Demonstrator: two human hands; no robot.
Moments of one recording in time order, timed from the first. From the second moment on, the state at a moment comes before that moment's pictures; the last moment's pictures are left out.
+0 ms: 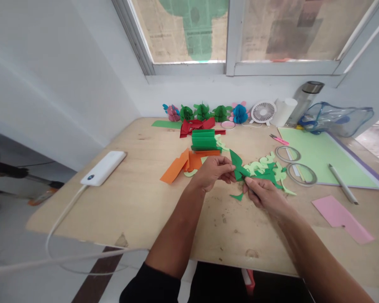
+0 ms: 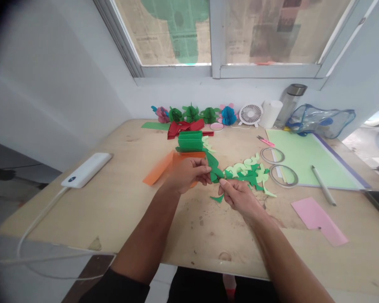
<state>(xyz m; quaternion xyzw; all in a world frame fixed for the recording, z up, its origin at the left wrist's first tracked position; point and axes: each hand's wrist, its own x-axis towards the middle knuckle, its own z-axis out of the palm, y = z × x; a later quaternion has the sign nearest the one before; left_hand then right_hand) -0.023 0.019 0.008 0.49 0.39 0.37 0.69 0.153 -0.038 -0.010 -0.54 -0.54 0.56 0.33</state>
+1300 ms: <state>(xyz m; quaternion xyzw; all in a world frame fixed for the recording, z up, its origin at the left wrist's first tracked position) -0.029 0.014 0.012 0.53 0.38 0.33 0.68 0.154 -0.037 -0.007 -0.54 -0.59 0.53 0.29</state>
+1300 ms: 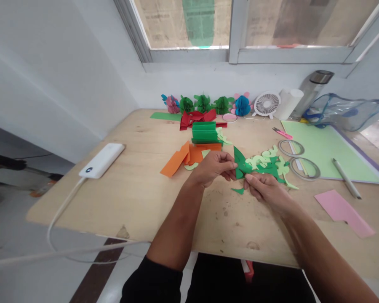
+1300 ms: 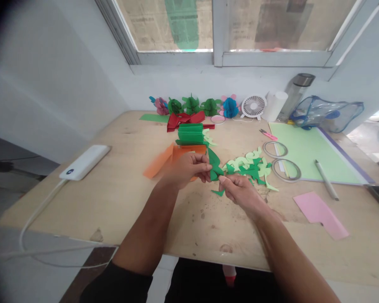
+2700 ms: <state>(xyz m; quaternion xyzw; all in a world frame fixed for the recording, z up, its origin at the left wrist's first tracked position) -0.038 0.015 0.011 0.57 0.34 0.28 0.70 0.164 -0.040 -0.009 -0.50 -0.61 0.55 0.28</state>
